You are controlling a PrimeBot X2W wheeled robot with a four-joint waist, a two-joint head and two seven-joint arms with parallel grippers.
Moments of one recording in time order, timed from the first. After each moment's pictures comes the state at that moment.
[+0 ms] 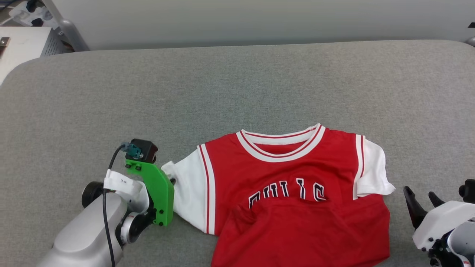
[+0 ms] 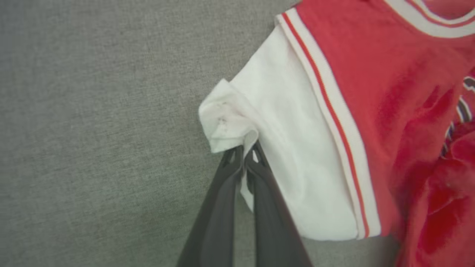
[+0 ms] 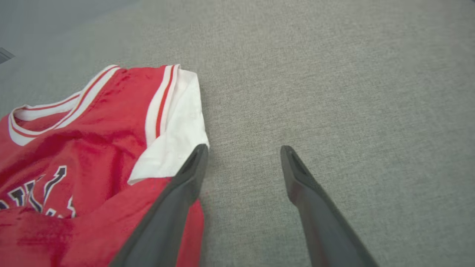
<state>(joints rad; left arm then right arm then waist) -0.51 0.51 -0.78 0.41 -0.89 0.08 0.40 -0.02 -0.13 -0.21 0.06 0.33 0.13 0.34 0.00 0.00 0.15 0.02</state>
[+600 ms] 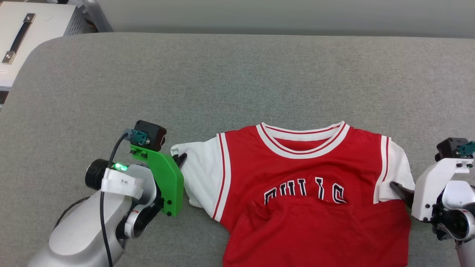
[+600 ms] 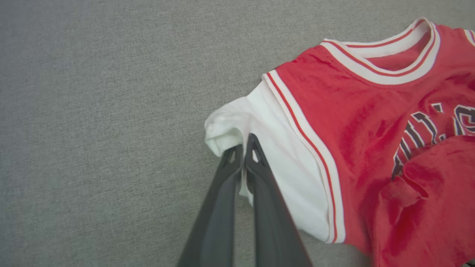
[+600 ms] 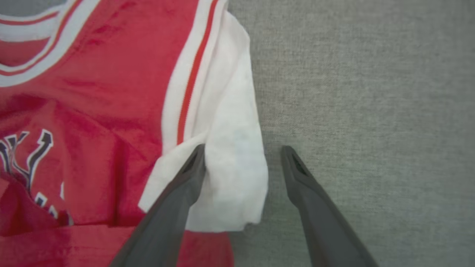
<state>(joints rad) -0.51 0.56 -0.77 0.13 -0.84 0.16 0.38 -0.27 -0.34 -0.01 0.25 0.47 0.13 0.74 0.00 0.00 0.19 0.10</state>
